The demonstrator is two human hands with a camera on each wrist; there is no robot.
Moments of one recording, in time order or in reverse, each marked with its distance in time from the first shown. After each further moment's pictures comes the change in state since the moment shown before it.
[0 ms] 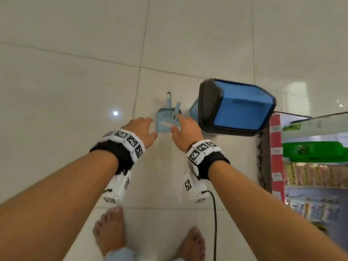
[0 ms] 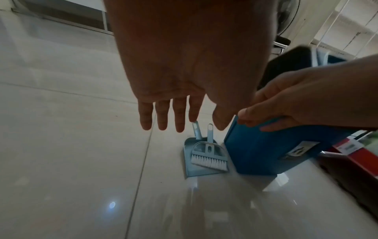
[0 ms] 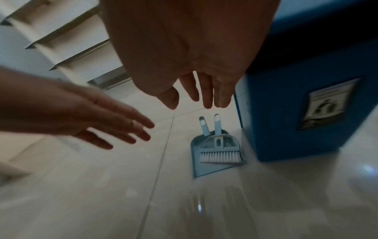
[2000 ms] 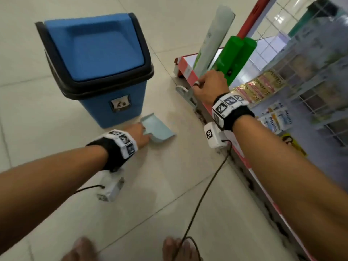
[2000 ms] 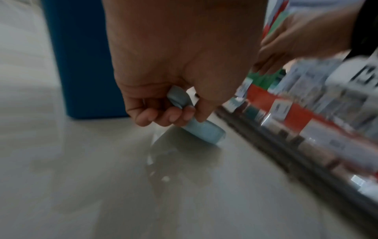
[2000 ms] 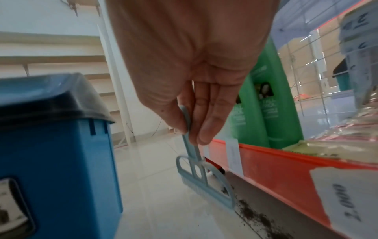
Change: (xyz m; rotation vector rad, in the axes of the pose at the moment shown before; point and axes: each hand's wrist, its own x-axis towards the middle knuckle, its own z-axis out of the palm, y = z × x) left_hand 0.085 0.185 0.205 0.154 -0.125 0.428; right_hand -0.071 0.323 -0.056 -0.015 0.719 0.331
